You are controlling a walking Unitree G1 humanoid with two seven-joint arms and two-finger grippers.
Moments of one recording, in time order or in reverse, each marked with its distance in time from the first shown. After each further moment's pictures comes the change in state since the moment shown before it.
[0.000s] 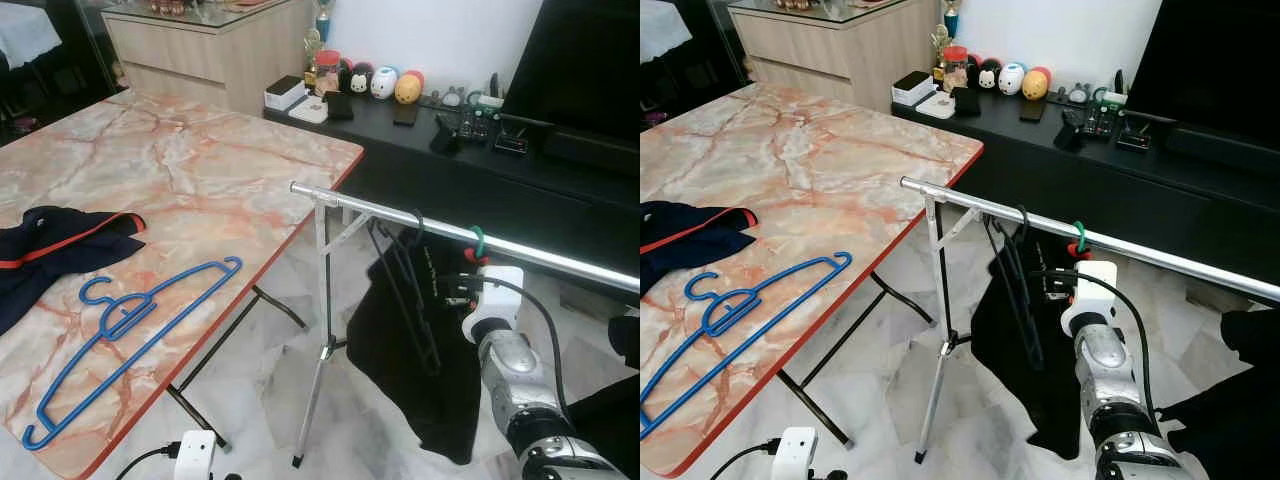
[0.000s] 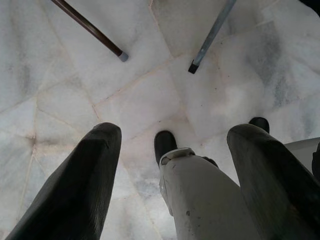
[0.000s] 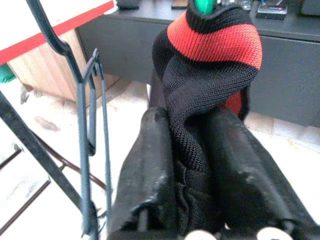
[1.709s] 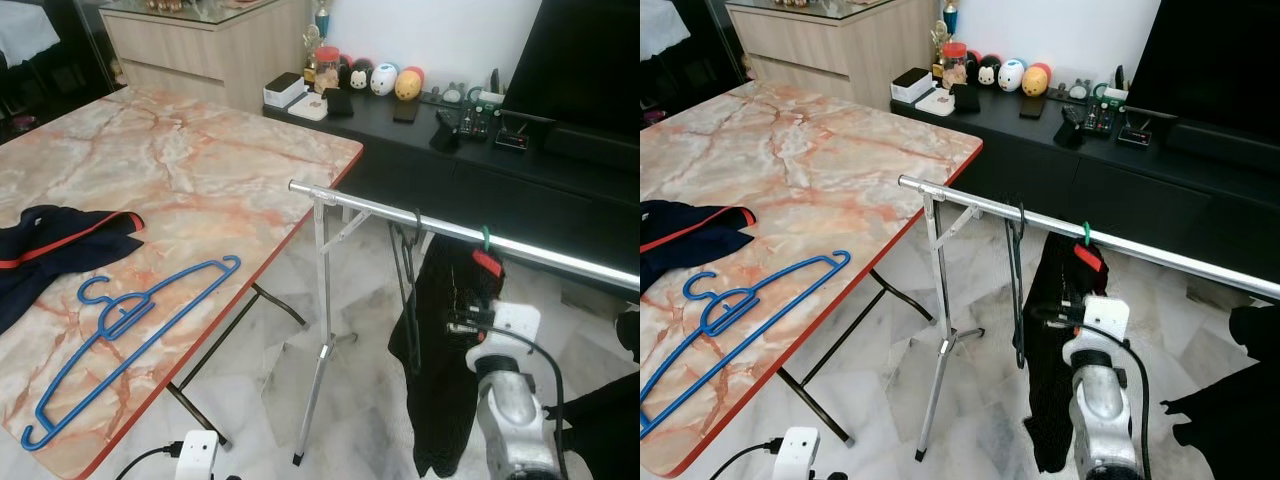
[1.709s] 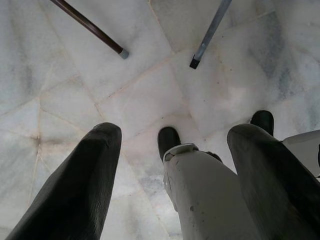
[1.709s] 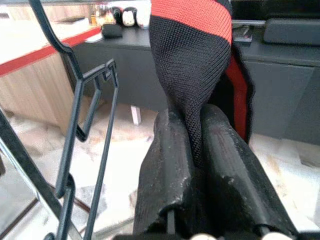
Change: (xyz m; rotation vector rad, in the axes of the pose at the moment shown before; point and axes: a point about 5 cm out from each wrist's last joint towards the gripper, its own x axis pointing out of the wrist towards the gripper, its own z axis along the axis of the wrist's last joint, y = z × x) left arm 0.000 -0.001 0.000 0.034 0.007 -0.004; right arm -0.032 0.003 -0.017 -0.023 -0.099 -0.112
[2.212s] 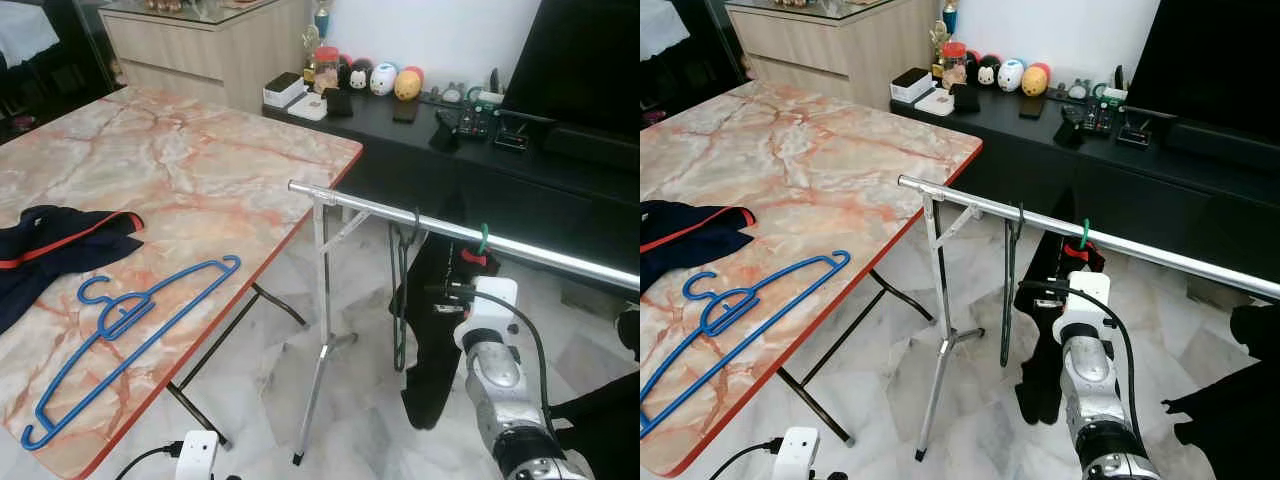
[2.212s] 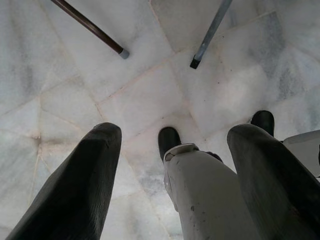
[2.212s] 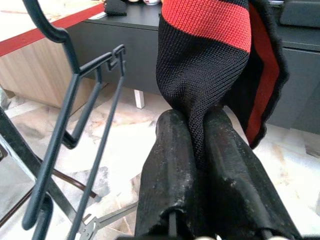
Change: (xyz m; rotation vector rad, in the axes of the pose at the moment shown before) left arm 0.000 0.000 0.000 0.001 0.000 0.000; right arm 0.022 0.013 0.006 -0.015 0.078 0.017
